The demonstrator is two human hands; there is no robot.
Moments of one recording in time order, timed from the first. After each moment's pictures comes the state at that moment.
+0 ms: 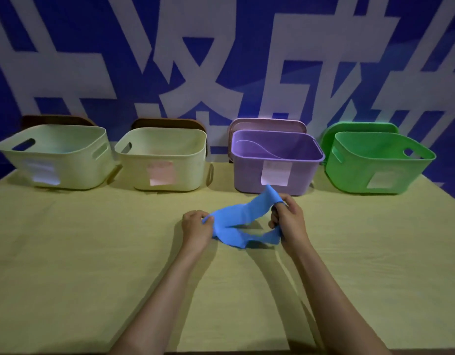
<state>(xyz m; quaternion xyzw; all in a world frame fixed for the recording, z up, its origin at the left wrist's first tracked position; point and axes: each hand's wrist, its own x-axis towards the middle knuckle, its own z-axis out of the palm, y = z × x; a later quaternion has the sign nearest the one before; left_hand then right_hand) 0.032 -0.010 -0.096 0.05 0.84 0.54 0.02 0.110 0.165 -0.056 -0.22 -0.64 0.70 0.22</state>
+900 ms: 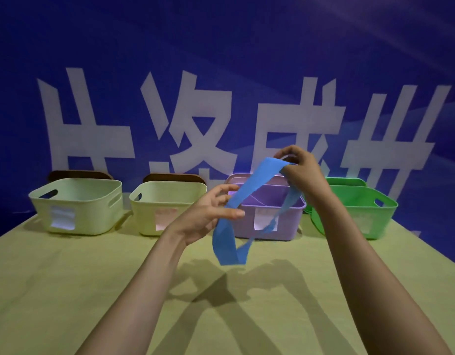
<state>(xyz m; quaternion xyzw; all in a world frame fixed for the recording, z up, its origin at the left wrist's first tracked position) 0.076 -0.030 0.090 0.34 0.58 0.70 0.26 0.133 0.178 0.153 -0.07 -0.82 0.47 0.33</state>
